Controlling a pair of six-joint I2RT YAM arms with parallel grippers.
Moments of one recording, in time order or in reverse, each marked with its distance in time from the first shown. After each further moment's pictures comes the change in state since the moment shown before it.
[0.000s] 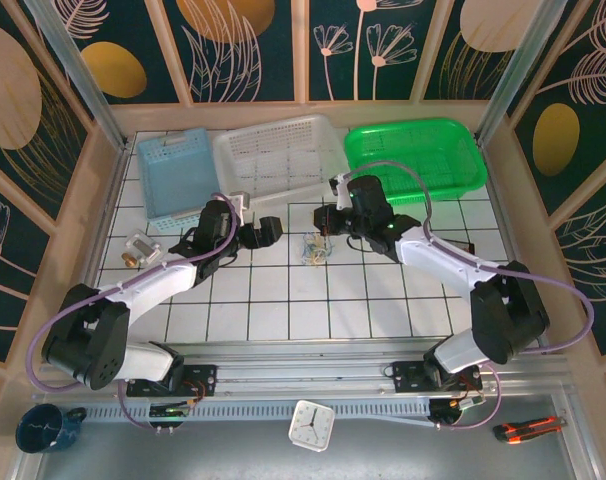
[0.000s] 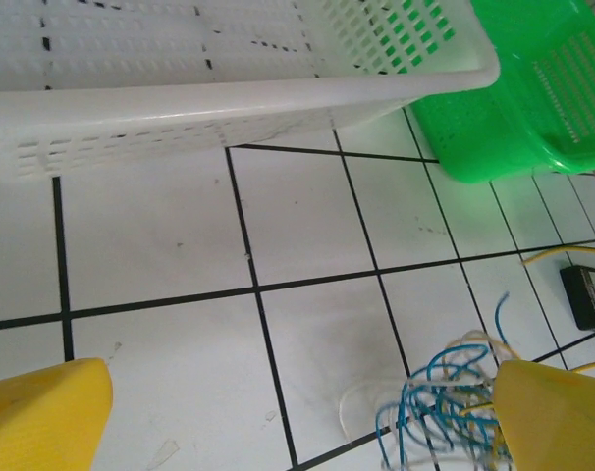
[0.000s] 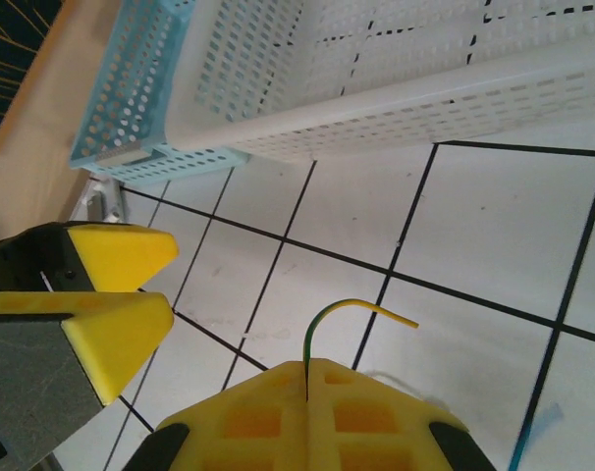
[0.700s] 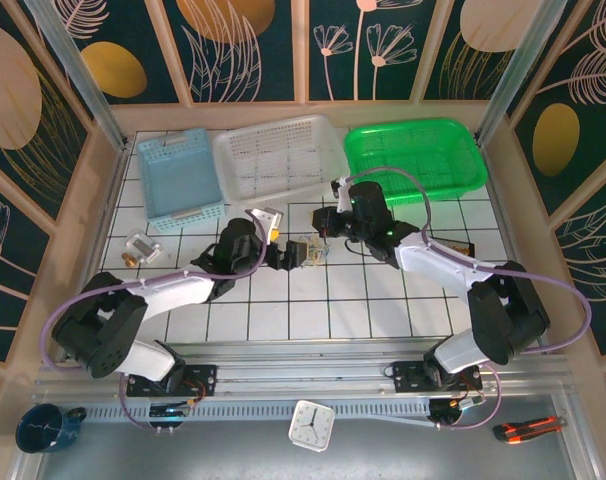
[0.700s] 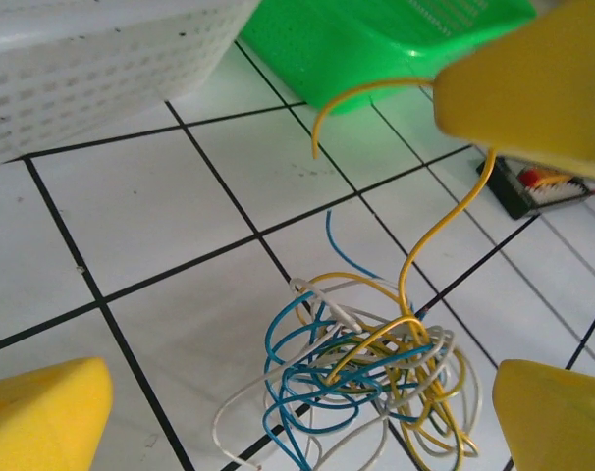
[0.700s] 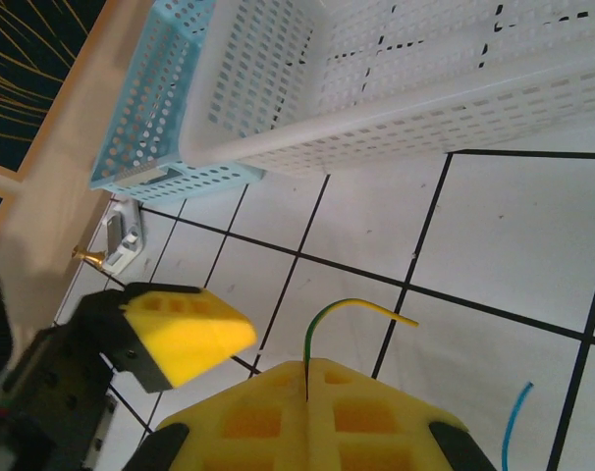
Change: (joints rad) left arm -0.182 0.096 -0.089 0.281 0.021 0.199; right arm 0.009 -0.002 -0.062 0.119 0.001 0.055
